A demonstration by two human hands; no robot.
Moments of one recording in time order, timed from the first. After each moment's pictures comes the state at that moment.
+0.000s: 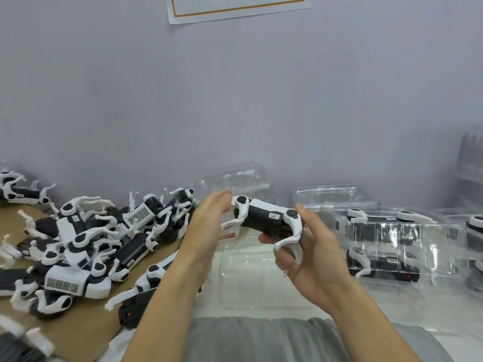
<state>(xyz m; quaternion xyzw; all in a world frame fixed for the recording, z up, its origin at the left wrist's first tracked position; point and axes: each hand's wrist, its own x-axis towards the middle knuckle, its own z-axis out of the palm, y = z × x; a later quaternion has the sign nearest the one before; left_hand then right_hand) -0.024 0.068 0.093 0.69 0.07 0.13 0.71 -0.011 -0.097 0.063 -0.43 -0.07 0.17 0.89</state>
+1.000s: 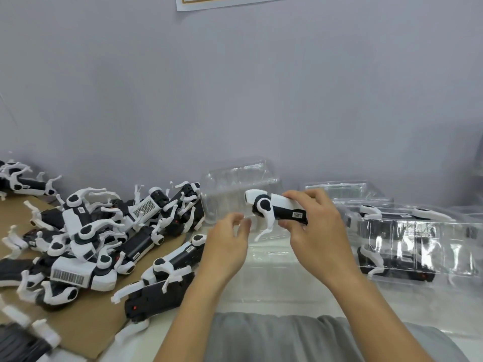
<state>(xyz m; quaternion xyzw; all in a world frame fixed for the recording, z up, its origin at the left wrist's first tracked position) -0.001 0.072 0.037 0.87 0.05 0.19 0.45 0.015 -0.093 0.054 -0.85 -0.17 -0.26 0.43</state>
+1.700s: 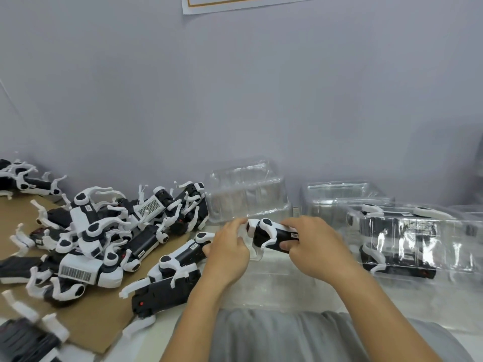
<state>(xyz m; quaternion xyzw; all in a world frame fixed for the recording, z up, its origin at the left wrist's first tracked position) 0.002 0.081 0.014 0.90 0.04 0.15 0.40 0.016 -0.093 0.050 -0.95 -0.17 -0.09 0.24</state>
